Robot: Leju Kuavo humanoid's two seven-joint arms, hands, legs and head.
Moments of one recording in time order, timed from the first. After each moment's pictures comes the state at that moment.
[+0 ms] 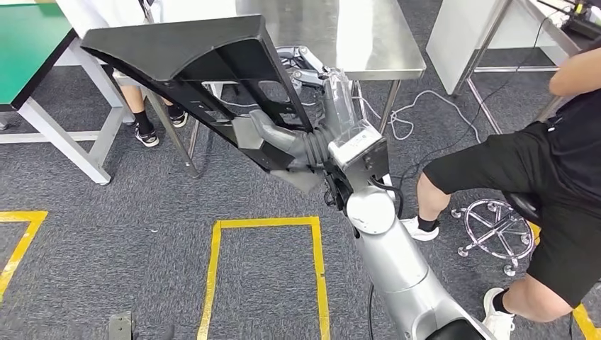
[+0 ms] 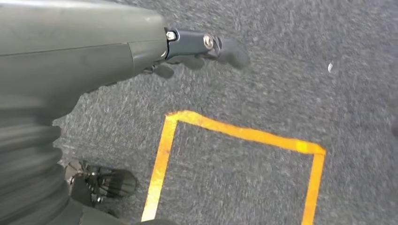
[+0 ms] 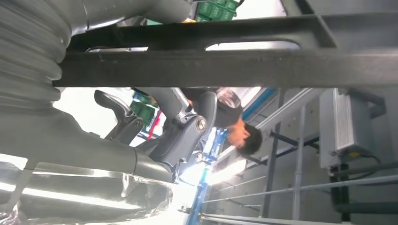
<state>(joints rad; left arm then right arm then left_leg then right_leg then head) -0.18 -0.09 0.66 -0.25 -0.44 0.29 -0.56 -0.61 0.15 0.51 -1.56 0.13 -0.08 -0.32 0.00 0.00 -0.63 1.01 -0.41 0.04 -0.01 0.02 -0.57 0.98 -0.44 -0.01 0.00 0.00</state>
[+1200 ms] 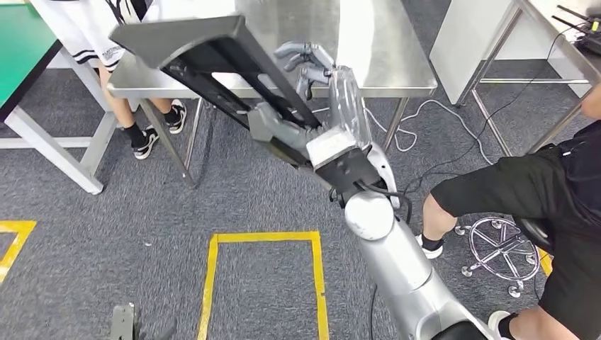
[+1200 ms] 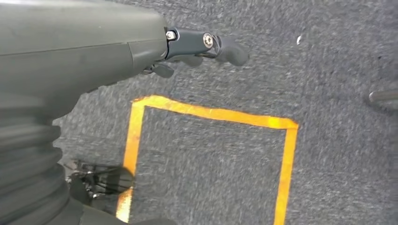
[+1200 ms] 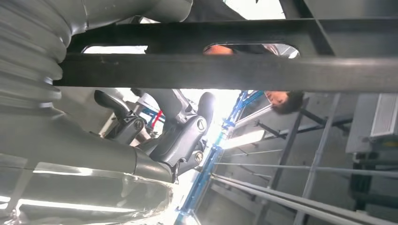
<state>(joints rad) -0.20 -0.08 0.61 -0.26 -0.47 0.22 -0.56 -0.62 0.13 0.52 -1.58 0.34 -0.21 -0.23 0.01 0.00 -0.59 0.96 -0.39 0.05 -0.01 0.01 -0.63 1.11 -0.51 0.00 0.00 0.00</state>
